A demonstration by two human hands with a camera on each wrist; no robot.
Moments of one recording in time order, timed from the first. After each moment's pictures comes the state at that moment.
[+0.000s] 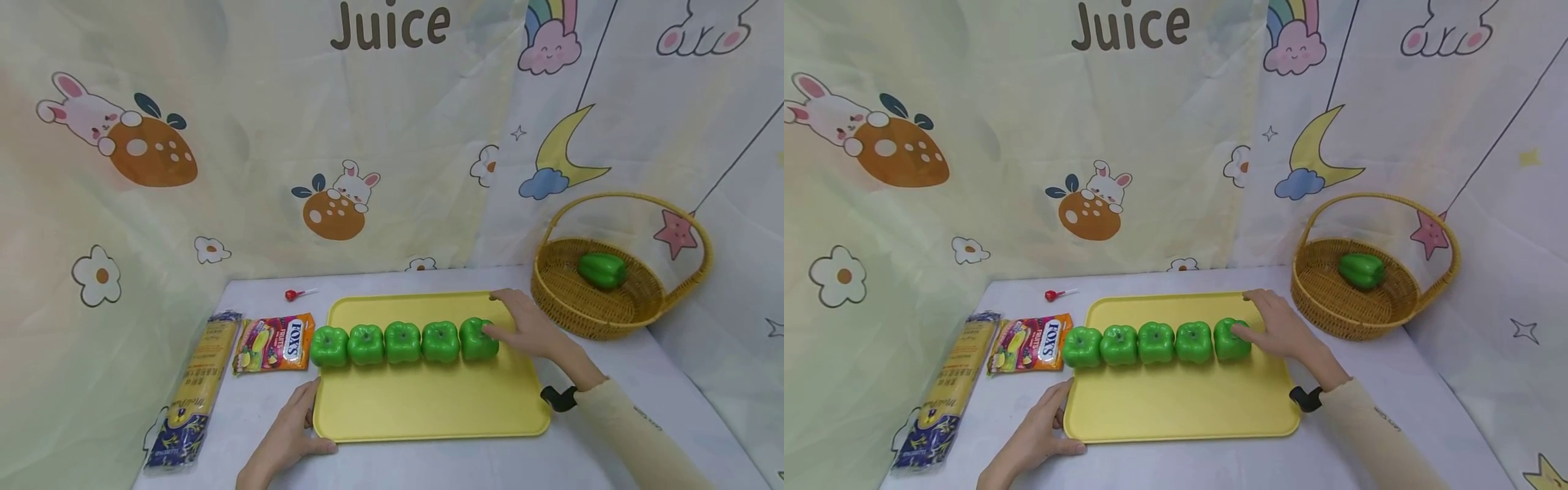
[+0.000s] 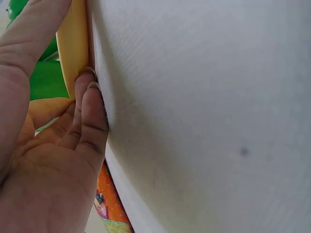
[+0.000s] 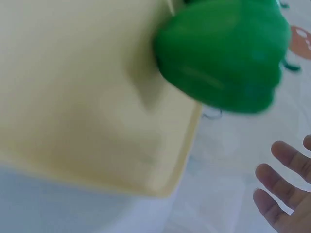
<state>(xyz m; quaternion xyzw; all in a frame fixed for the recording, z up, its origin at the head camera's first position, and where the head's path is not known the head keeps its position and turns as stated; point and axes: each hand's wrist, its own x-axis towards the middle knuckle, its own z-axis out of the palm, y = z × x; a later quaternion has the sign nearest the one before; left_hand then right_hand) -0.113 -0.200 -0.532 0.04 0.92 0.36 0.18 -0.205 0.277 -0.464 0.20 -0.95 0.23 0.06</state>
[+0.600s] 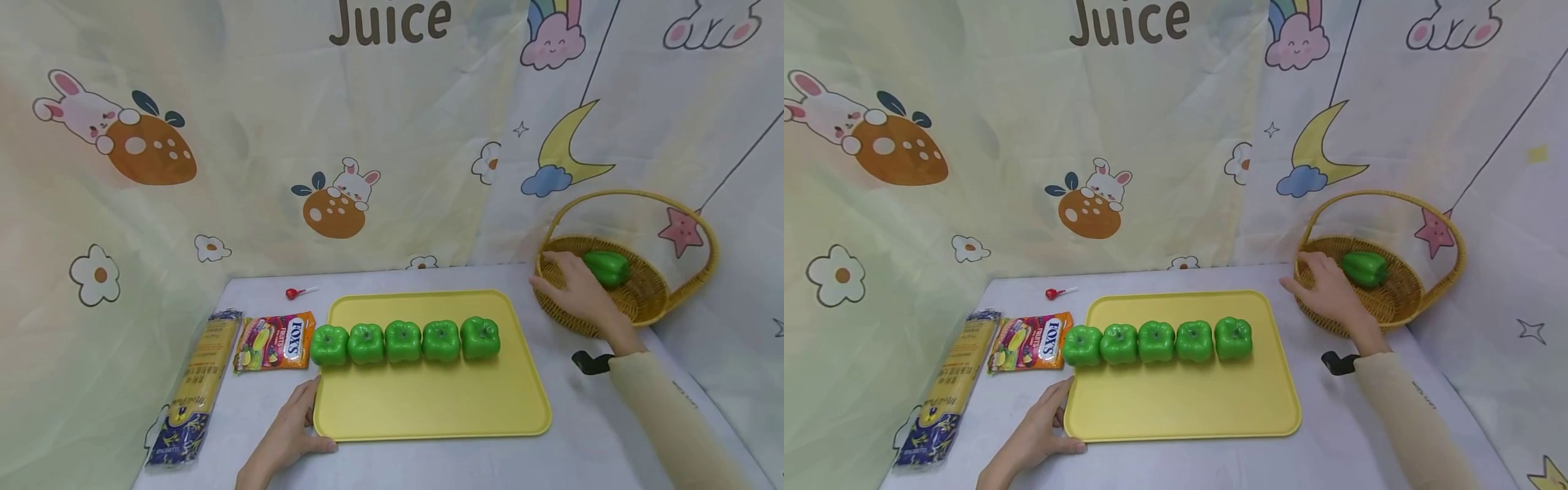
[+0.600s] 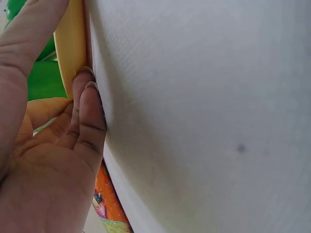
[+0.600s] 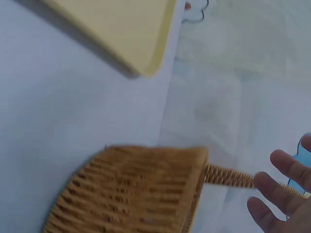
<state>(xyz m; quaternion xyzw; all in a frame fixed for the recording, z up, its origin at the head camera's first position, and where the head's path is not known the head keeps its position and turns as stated) -0.114 -0.200 -0.533 0.03 0.92 0.36 0.18 -0.240 0.358 -0.428 0.09 -0.96 0.25 0.07</state>
